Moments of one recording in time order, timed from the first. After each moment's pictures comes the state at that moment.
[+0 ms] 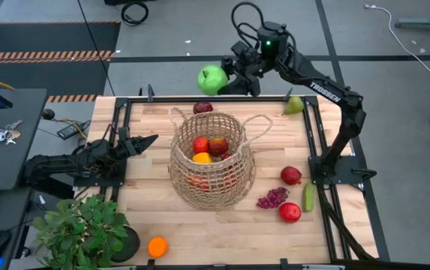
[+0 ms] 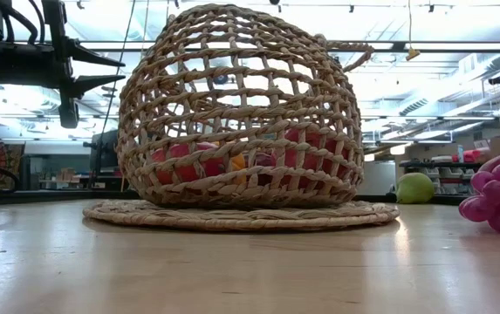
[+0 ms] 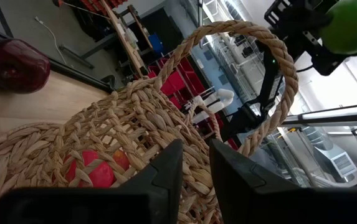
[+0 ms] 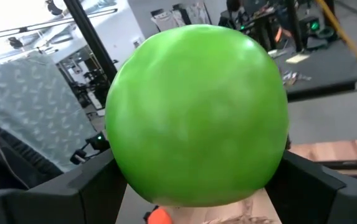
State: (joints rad) left arm 0.08 0.05 0.01 0.21 -0.37 -1.03; right arm -0.52 1.70 1.96 -0.31 -1.01 0.34
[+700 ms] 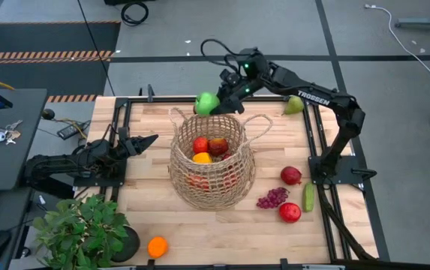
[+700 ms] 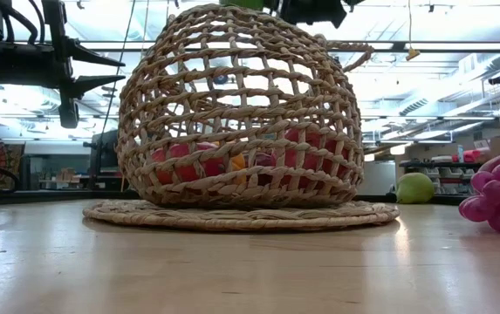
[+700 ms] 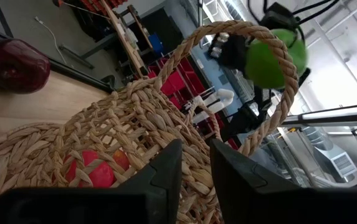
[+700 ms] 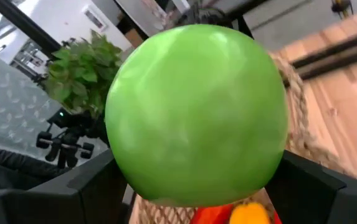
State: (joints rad) left arm 0.08 0.05 0.01 0.21 -0.37 -1.03; right arm -0.49 1.70 1.71 -0.42 -0.88 0.31
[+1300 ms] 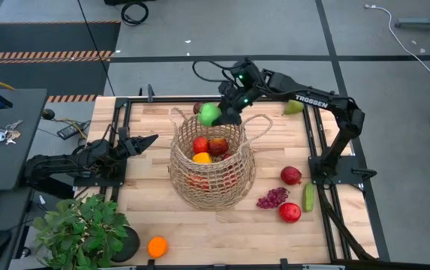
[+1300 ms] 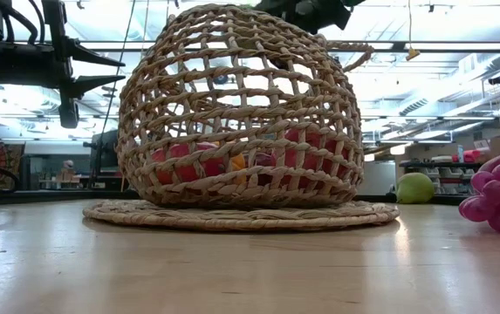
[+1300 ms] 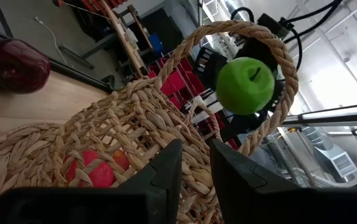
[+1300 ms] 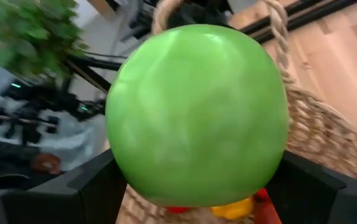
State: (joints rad) left arm 0.08 0.05 0.01 0.21 -0.37 -1.03; right arm -0.44 1.70 1.66 -0.58 -0.74 0.19
